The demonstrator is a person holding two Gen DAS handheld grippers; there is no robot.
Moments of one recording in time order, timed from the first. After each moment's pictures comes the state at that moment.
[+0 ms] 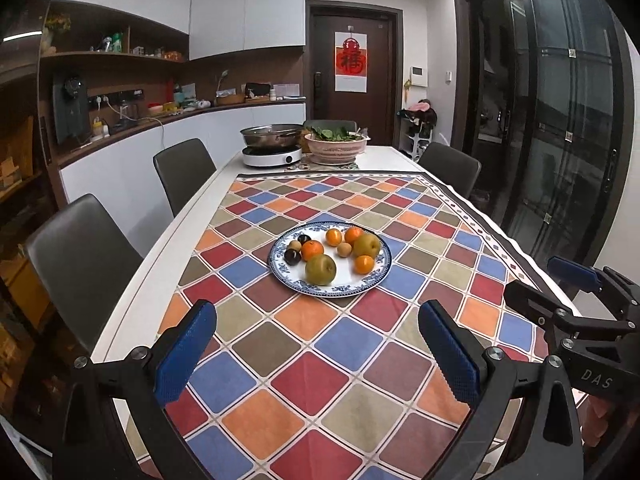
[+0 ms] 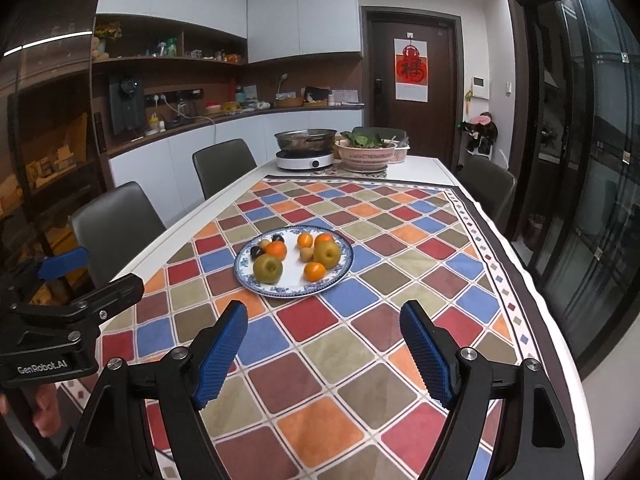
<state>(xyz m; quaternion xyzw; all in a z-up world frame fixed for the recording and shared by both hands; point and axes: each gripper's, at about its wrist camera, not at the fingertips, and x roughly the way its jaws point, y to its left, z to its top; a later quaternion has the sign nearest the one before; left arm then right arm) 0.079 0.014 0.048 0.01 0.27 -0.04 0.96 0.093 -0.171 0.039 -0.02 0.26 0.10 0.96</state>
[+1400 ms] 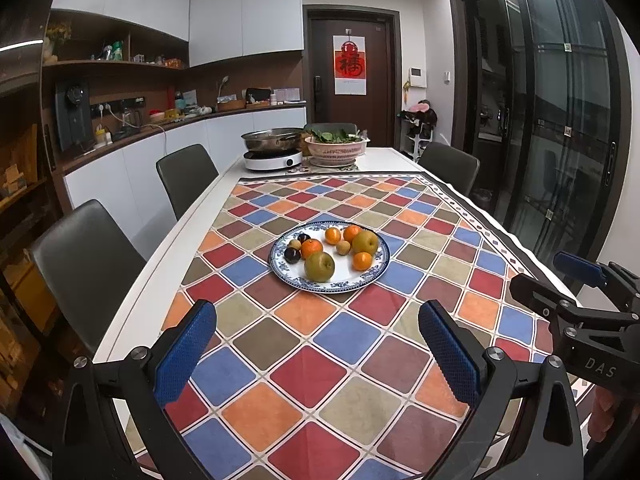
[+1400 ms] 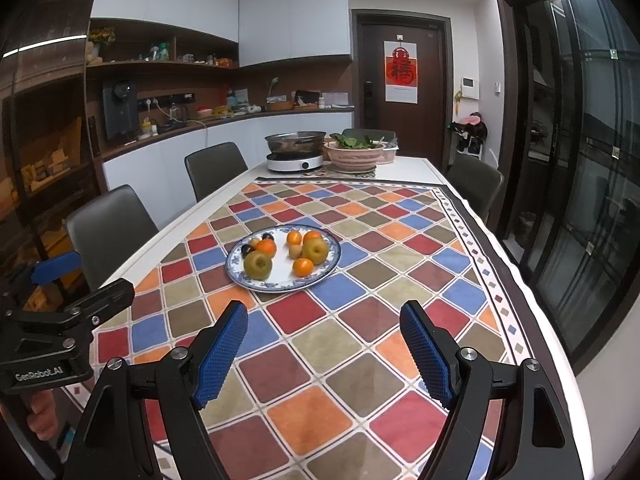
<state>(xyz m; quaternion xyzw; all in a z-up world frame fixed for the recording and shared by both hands) 0.065 0.005 0.045 0.02 0.27 -0.03 0.96 0.075 -0.185 0.043 -0.01 0.26 0.08 0.96</state>
